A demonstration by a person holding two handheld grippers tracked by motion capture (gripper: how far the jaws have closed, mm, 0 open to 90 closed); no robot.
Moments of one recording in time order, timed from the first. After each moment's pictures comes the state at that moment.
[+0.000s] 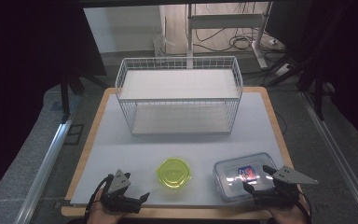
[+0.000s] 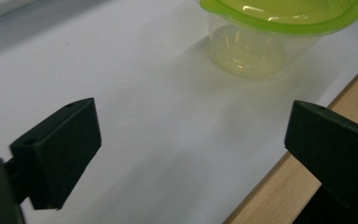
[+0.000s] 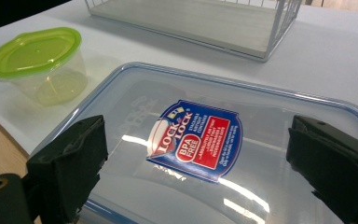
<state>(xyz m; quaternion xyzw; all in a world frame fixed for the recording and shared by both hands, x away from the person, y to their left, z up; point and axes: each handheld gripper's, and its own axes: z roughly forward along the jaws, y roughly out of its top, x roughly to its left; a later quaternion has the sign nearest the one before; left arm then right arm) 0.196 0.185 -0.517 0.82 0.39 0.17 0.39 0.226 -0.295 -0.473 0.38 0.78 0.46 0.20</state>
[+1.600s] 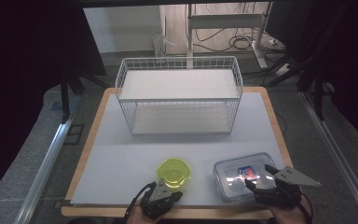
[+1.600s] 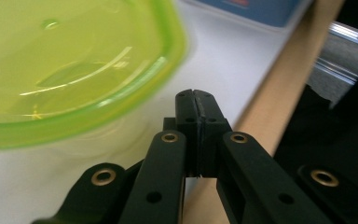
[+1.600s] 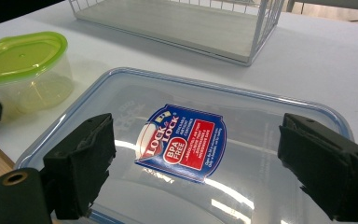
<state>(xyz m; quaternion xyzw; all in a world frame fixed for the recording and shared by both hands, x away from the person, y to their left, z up) 0.200 0.083 -0.537 0.84 0.31 0.10 0.42 0.223 -0.296 -0.470 0.40 0.77 0.45 0.23</state>
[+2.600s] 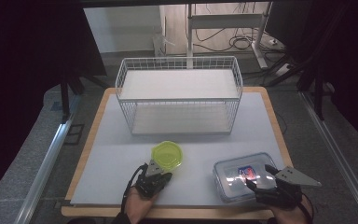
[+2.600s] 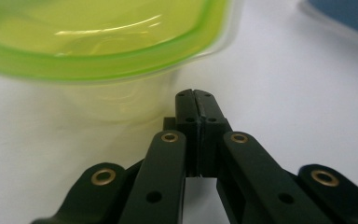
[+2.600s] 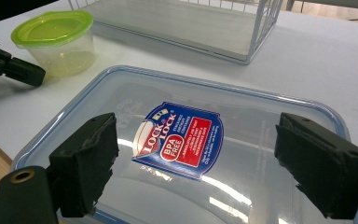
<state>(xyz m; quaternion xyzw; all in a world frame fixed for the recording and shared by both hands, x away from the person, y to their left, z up) 0.247 0.102 -0.541 0.82 0.40 0.11 0.40 0.223 -0.298 -0.470 0.40 0.77 0.45 0.23</state>
